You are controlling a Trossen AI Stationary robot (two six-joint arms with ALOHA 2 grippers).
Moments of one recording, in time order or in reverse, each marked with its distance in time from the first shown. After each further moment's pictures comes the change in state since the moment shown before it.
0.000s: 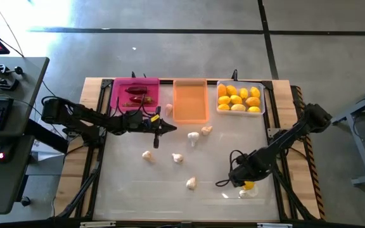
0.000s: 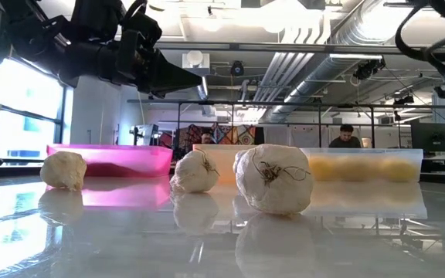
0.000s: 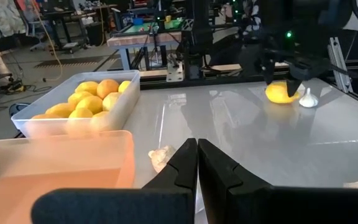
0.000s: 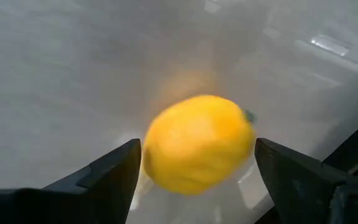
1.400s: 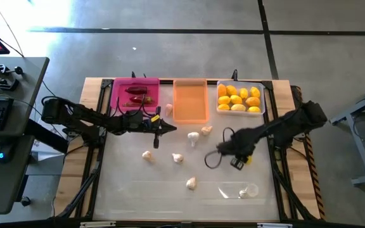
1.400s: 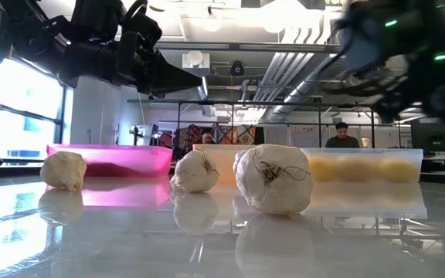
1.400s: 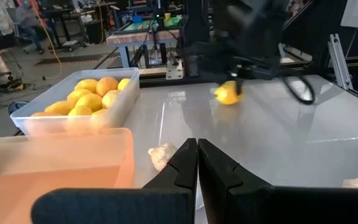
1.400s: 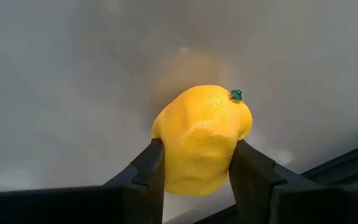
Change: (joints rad) left arm -0.001 0.000 0.000 -0.009 0.000 0.004; right arm -0.373 0.033 0.012 -0.275 0.135 -0.974
